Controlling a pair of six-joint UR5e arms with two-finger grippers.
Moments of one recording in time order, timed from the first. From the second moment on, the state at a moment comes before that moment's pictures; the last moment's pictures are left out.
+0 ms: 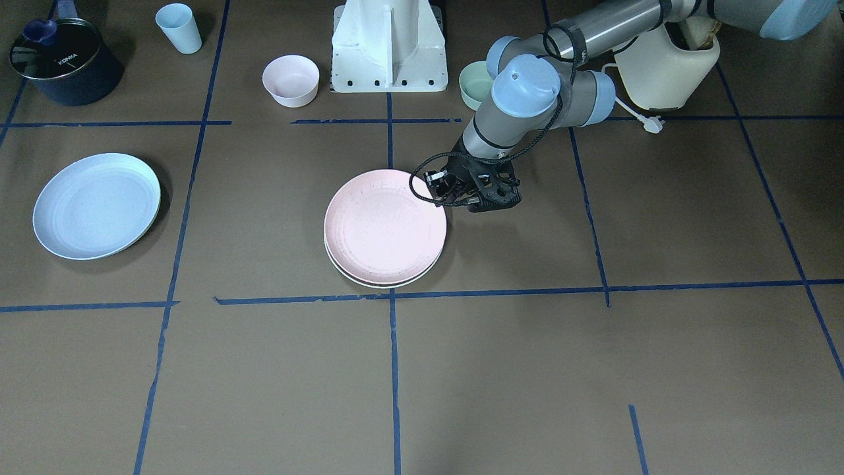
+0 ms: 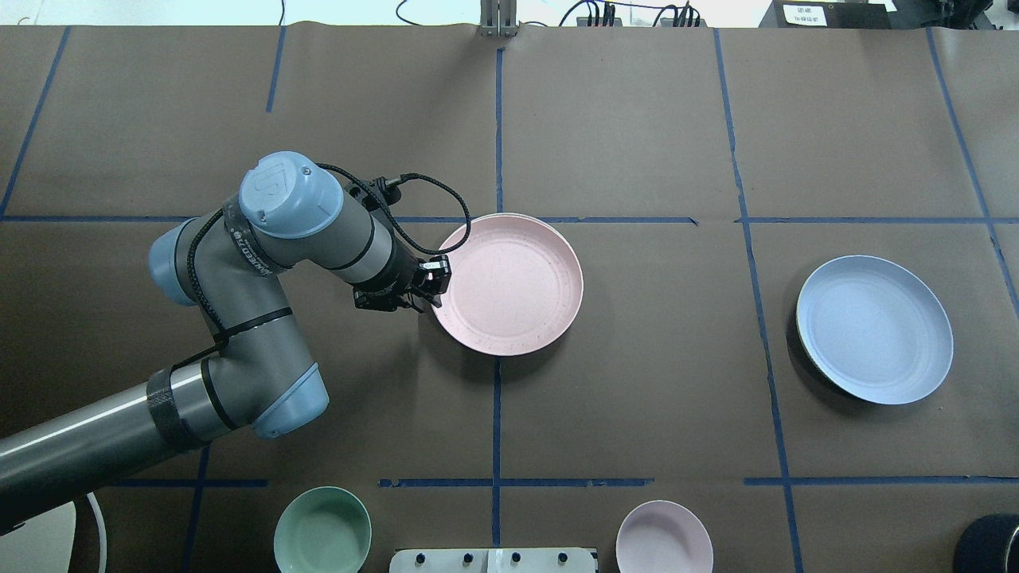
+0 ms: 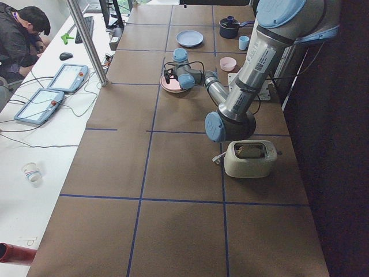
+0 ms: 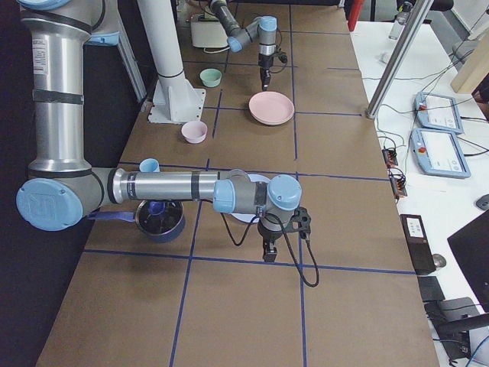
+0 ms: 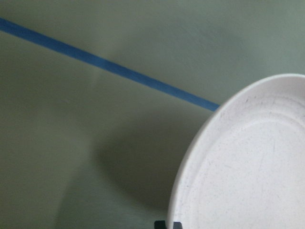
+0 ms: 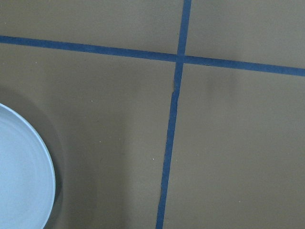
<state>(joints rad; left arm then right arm) -0.58 -2.17 -1.58 -1.98 -2.06 -1.50 1.49 -1.62 1.66 -1.64 2.34 -0.07</state>
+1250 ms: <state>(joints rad) -1.39 -1.65 -1.66 -1.58 -2.35 -0.05 1.49 -1.61 1.66 -1.58 2.34 -0.07</state>
